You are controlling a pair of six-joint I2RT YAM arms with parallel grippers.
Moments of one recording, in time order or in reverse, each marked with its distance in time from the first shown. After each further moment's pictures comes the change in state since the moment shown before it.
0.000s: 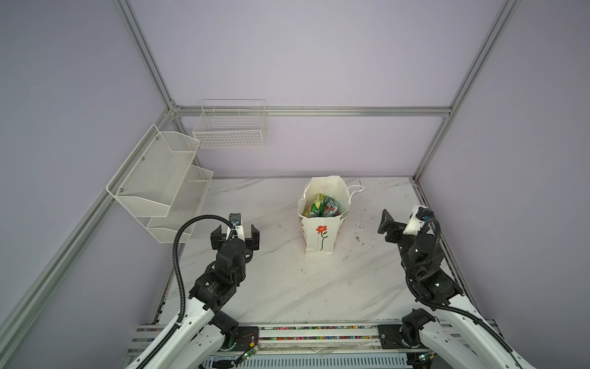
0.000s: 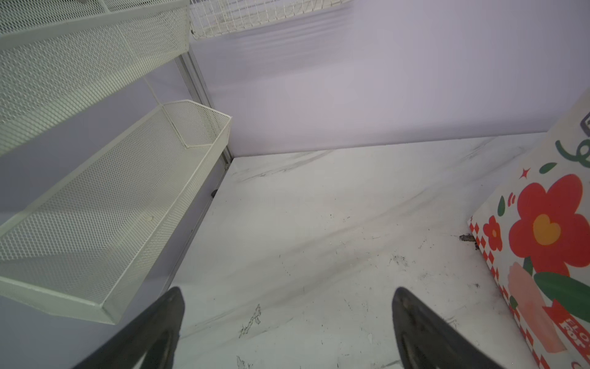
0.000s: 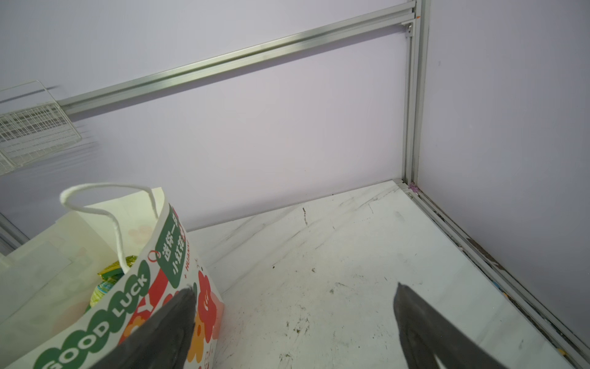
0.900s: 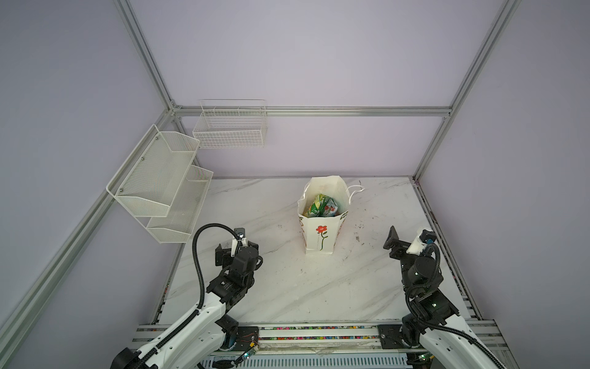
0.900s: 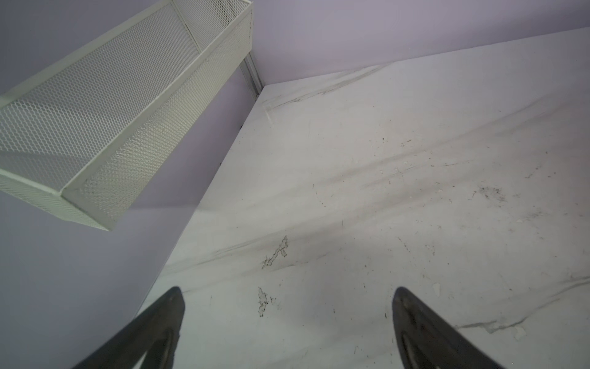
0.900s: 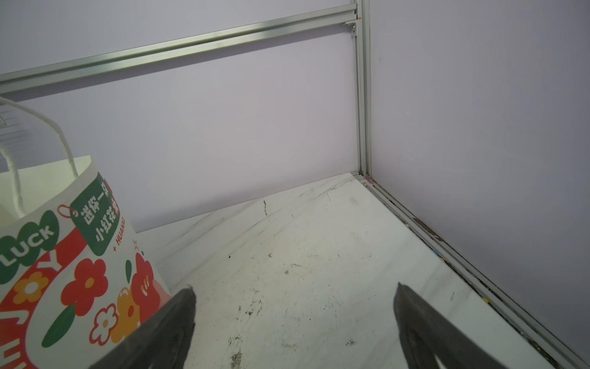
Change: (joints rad) left arm 0.000 0.116 -0.220 0.079 -0.169 -0.113; right arm 0.000 -0.220 -0.268 0.080 0.122 -0.049
